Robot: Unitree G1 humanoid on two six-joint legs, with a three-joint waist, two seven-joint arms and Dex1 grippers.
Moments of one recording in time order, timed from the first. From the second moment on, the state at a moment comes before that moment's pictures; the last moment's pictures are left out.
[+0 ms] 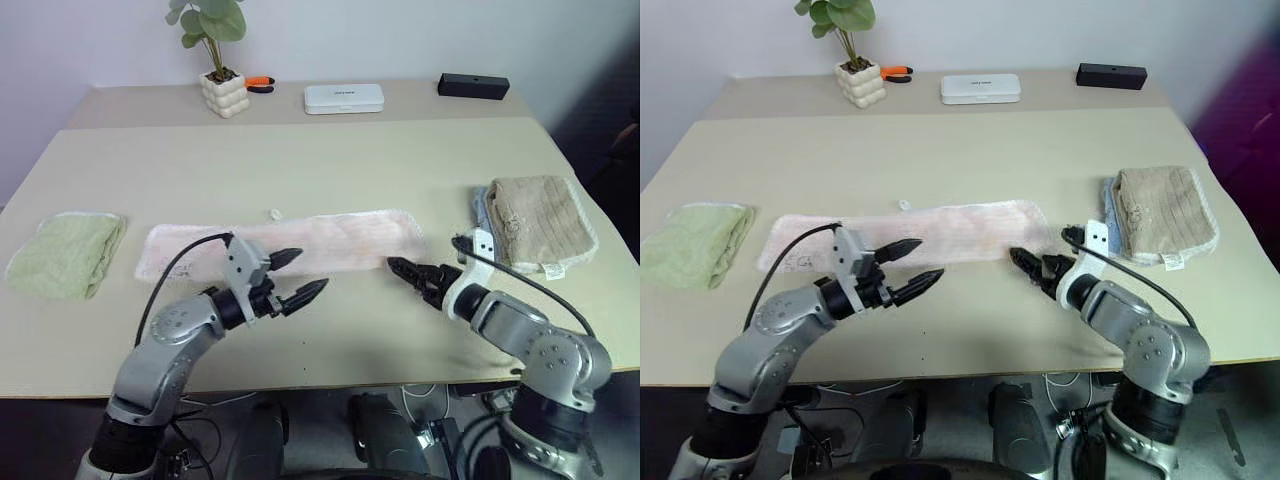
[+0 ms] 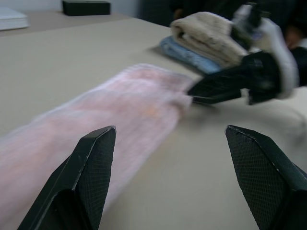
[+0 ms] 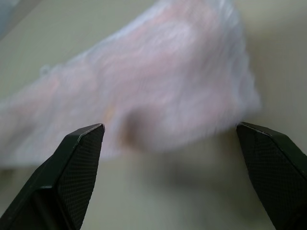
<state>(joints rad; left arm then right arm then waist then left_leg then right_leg) -0.09 0.41 -0.11 -0.45 -0.45 0.44 -0.67 -0.33 -0.11 -0.50 -0.38 0.73 1.32 0.06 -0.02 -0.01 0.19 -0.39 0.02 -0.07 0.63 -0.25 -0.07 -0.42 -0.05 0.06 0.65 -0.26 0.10</state>
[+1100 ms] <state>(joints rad) -0.10 0.39 -0.13 -0.40 -0.38 0.40 -0.65 -0.51 -0.69 0.02 -0.39 0.51 0.93 0.46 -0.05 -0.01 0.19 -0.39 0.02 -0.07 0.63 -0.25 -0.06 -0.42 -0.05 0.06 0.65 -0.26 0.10</state>
